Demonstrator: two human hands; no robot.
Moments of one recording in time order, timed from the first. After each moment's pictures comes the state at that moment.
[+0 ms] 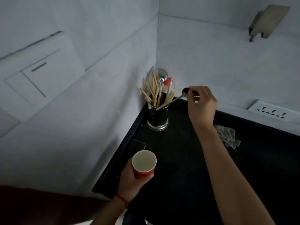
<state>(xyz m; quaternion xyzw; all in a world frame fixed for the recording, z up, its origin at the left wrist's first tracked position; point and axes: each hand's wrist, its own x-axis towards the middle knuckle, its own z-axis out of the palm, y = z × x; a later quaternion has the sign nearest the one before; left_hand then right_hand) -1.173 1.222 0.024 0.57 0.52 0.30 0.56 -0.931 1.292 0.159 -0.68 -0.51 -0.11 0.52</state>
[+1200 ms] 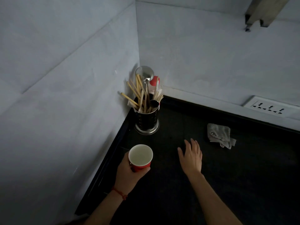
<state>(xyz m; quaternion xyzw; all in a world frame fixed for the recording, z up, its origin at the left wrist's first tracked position) -1.125 1.279 0.011 0.60 0.52 0.28 0.54 -0.901 1.232 -0.034 -0.89 -0.40 0.16 0.13</state>
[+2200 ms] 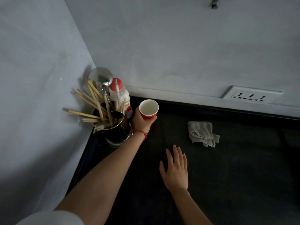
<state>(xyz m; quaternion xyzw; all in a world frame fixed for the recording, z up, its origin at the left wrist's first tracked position) -0.897 1.420 -0.025 0.62 0.53 0.28 0.50 -0.892 1.222 -0.064 -0.90 -0.42 0.09 0.06</state>
